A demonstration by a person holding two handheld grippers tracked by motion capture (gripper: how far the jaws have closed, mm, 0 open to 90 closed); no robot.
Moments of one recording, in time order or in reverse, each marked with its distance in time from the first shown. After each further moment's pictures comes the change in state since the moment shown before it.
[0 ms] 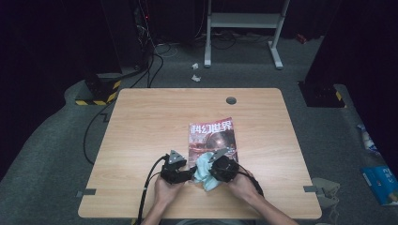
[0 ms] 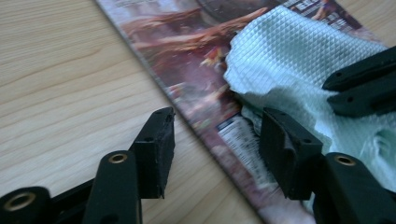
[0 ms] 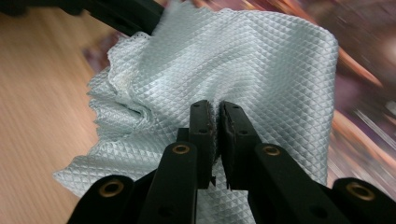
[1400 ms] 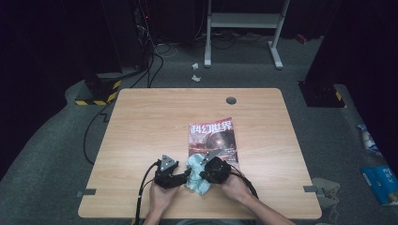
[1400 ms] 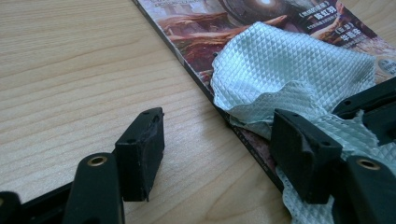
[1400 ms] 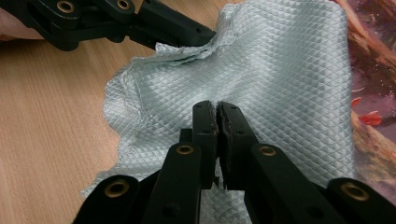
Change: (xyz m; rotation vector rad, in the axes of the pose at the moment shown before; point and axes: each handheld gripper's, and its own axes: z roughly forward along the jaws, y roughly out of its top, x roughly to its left) left arm 0.008 -0.024 -0.017 -0.087 0.076 -0.050; right arm 0.015 0.015 0.011 -0.033 0.140 -0.017
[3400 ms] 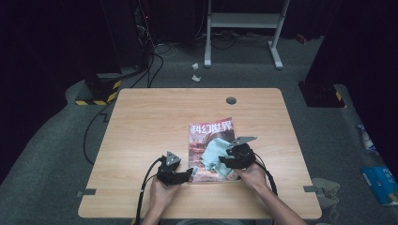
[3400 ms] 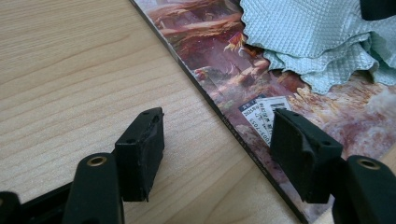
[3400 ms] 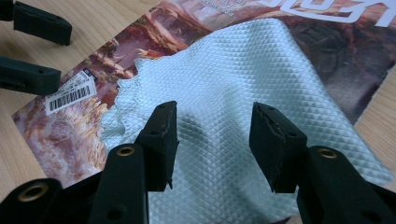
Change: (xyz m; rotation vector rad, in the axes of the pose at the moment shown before) left arm -0.004 0.016 0.006 0.105 0.010 0.052; right arm -0.072 -0.036 -0.032 -0.182 -0.154 0.232
